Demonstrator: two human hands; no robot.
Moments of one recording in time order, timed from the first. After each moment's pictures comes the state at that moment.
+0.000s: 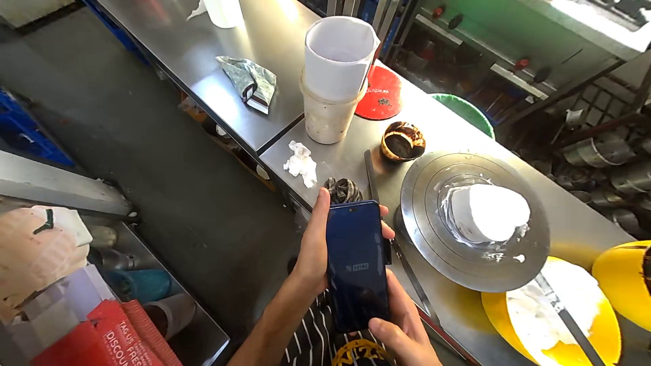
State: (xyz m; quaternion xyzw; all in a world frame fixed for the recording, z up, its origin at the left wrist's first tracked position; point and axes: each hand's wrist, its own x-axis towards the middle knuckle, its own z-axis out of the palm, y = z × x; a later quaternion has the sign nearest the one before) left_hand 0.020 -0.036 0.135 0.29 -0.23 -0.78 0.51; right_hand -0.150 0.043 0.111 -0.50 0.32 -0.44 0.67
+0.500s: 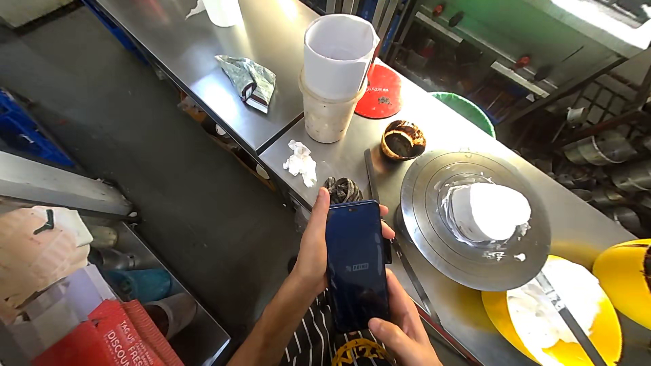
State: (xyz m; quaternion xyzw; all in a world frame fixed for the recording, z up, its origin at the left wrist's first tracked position) left_hand 0.021 -0.036 0.134 0.28 -0.23 -0.78 0.51; right_hand -0.150 0.043 0.110 -0.50 0.32 -0.43 0.67
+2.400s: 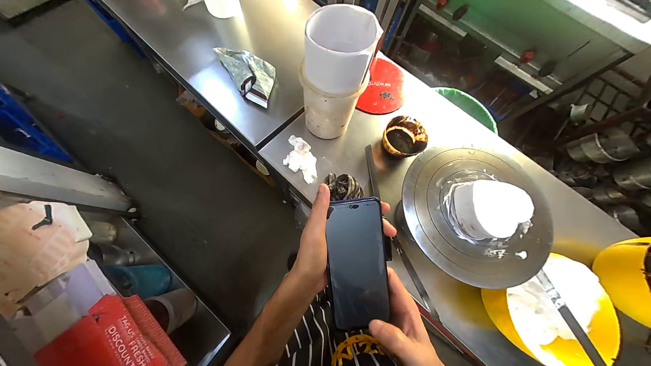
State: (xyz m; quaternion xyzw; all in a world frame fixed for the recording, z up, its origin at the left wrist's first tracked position) left_hand 0.017 -0.037 0.139 0.27 -0.18 -0.79 0.52; right_hand -0.150 0.043 0.108 -0.53 0.31 -0.44 0.65
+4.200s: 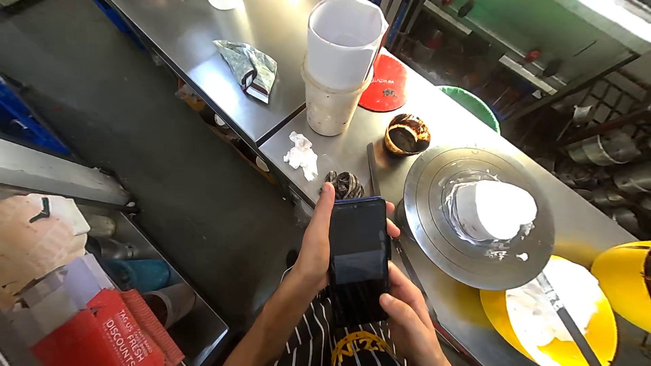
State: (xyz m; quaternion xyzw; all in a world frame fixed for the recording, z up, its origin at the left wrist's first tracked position) left_hand 0.019 -0.035 0.137 0.29 -0.23 -0.78 0.51; right_hand -0.155 0.032 0.103 -0.51 0.34 -0.44 0.66
